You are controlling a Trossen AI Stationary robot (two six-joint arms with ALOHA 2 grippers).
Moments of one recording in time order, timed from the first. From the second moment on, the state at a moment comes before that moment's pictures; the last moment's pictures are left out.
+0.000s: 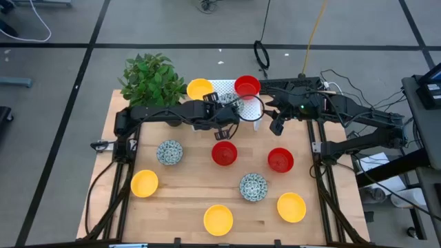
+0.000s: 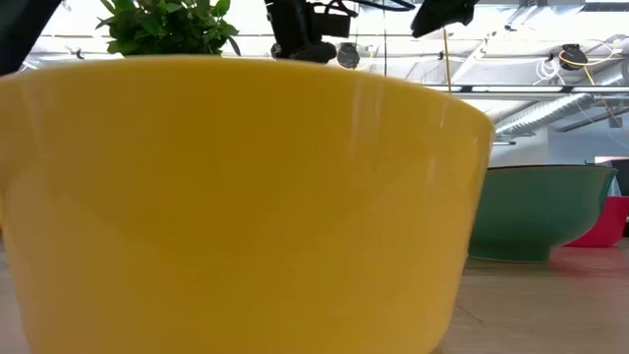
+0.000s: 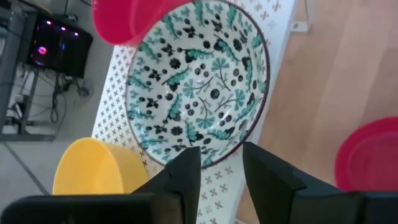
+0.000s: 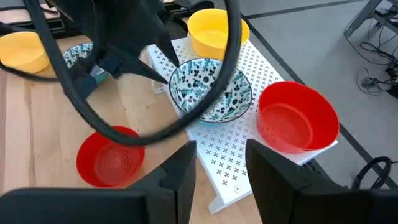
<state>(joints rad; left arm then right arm) 0.09 1.95 1.92 -1.07 -0.56 -0.01 -0.17 1.11 1.31 -0.82 0.27 0.08</state>
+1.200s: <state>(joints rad) -0.44 1.71 1.83 -1.58 0.08 -1.19 -0.17 1.11 1.31 -0.83 0.26 0.08</state>
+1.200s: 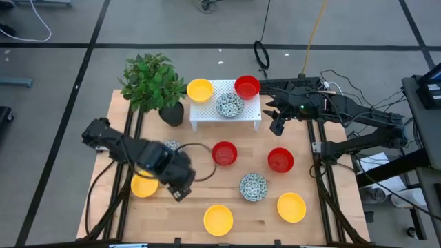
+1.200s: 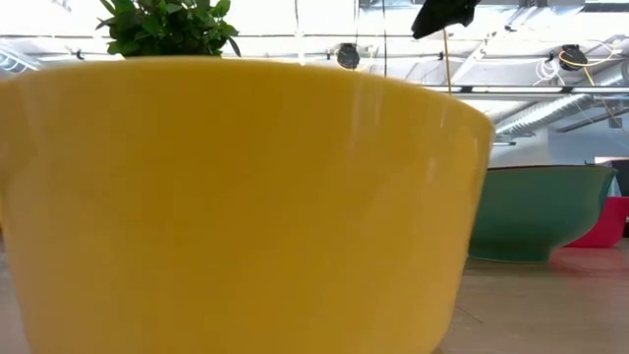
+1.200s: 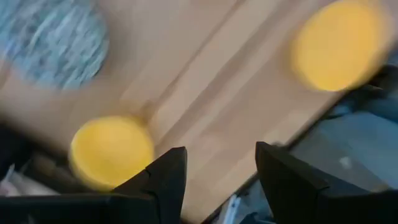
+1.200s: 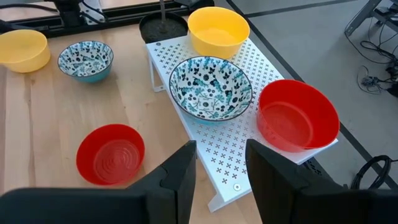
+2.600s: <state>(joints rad) -0.48 1.71 0.99 -1.07 0.31 -1.50 -0.17 1.13 1.31 -0.81 0.26 0.12</state>
